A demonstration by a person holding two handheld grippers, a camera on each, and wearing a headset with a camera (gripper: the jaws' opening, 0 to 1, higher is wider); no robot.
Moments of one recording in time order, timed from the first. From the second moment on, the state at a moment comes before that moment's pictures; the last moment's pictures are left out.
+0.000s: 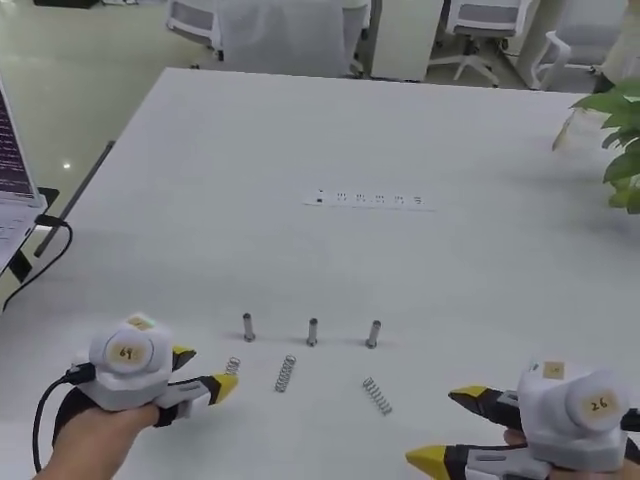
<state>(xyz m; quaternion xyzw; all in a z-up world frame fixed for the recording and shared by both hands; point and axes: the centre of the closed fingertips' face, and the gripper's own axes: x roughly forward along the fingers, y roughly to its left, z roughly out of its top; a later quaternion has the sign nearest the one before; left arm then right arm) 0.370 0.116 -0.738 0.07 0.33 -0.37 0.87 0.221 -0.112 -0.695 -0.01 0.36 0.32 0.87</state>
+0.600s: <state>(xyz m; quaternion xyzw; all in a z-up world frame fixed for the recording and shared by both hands) 0.372 0.115 -0.772 0.08 0.37 -0.35 0.86 0.217 -0.115 -0.698 0.00 0.37 0.32 0.87</state>
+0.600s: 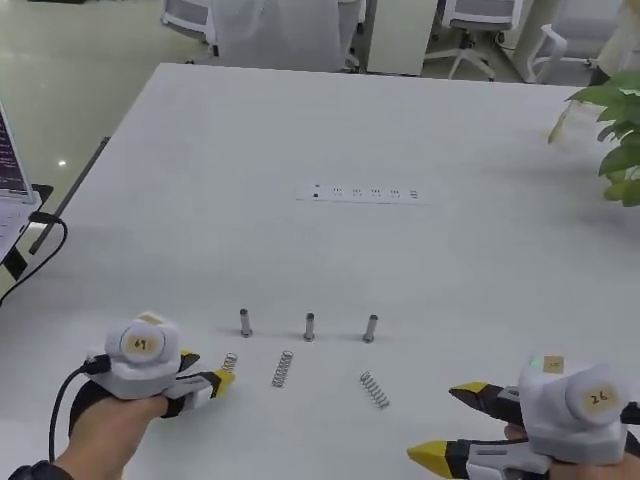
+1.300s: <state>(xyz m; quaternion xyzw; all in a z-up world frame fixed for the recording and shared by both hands) 0.372 0.110 -0.781 0.08 0.38 -0.35 0.85 0.217 -0.111 -0.699 0.00 0.37 0.32 0.87</state>
